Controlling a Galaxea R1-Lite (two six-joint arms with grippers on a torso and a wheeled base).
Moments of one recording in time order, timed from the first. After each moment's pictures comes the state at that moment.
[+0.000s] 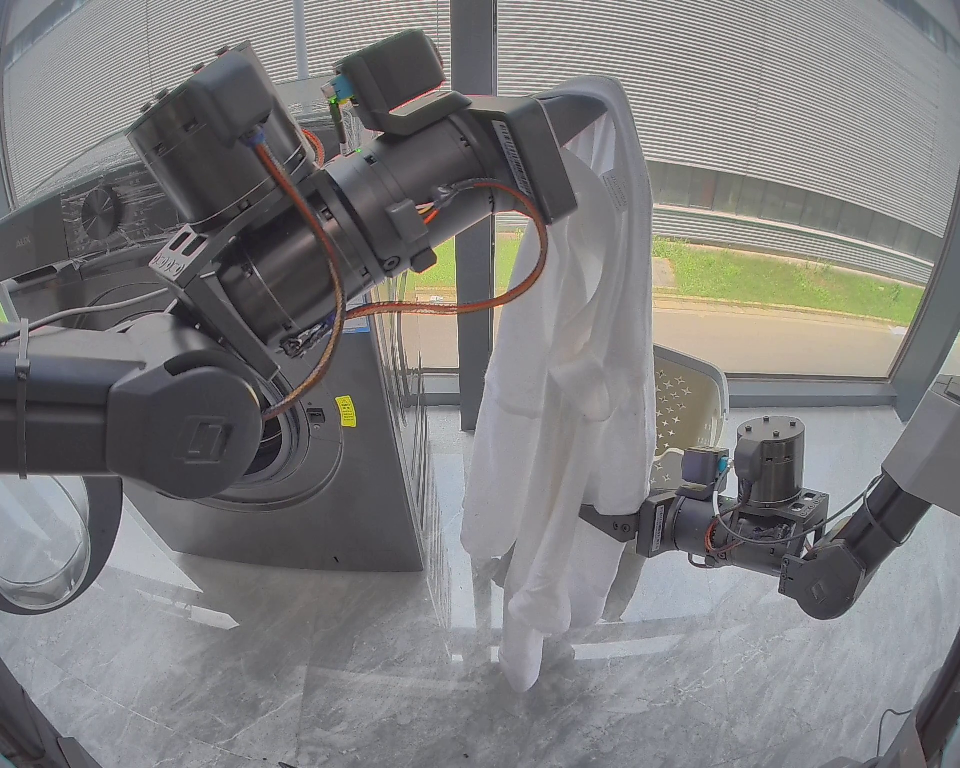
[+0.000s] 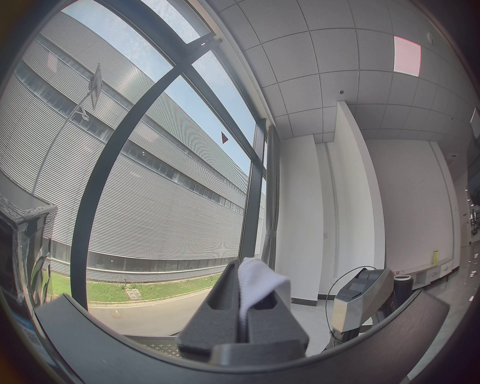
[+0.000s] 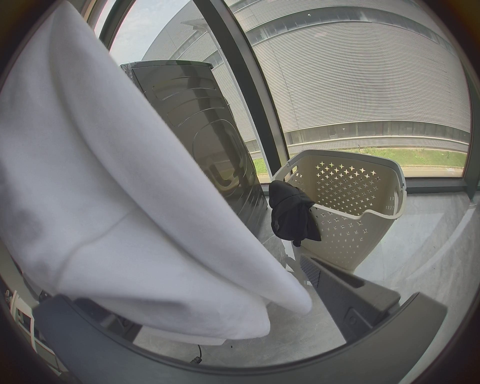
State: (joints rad) left arm -0.71 1.82 -1.36 -0.97 -0.40 -0.14; right arm 0.45 2.01 -0.63 -0.98 0.17 0.26
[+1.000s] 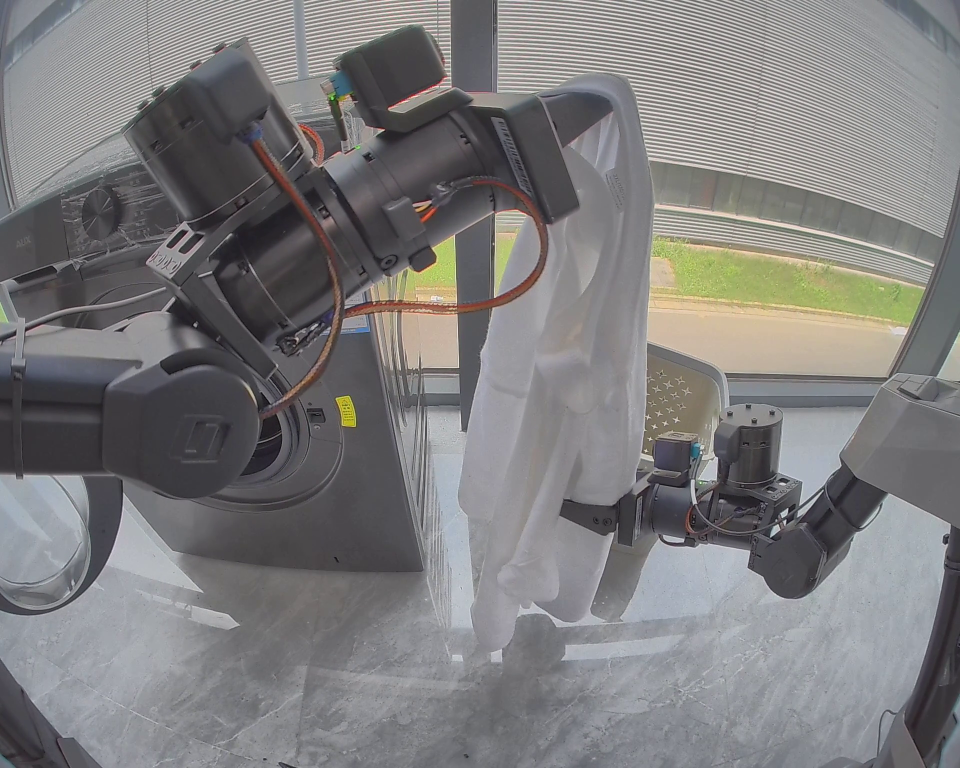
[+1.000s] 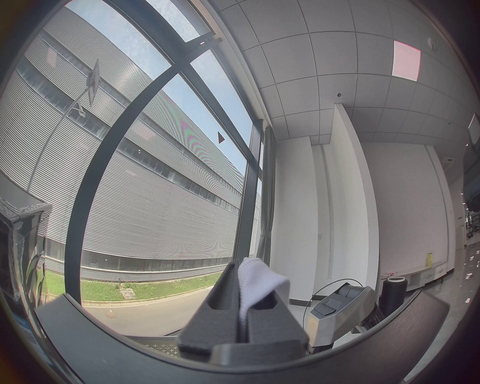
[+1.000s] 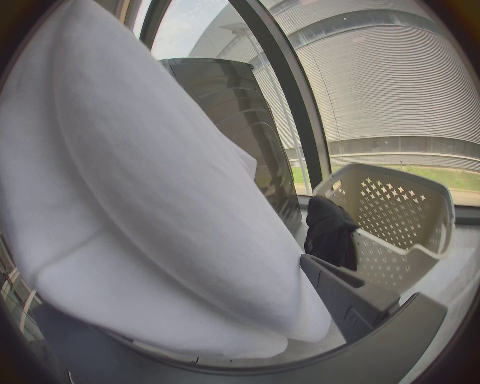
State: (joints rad) left arm -0.72 1.82 -1.37 -0.96 -0.43 -0.16; right arm 0.41 2.14 -0.77 -1.06 0.45 0.15
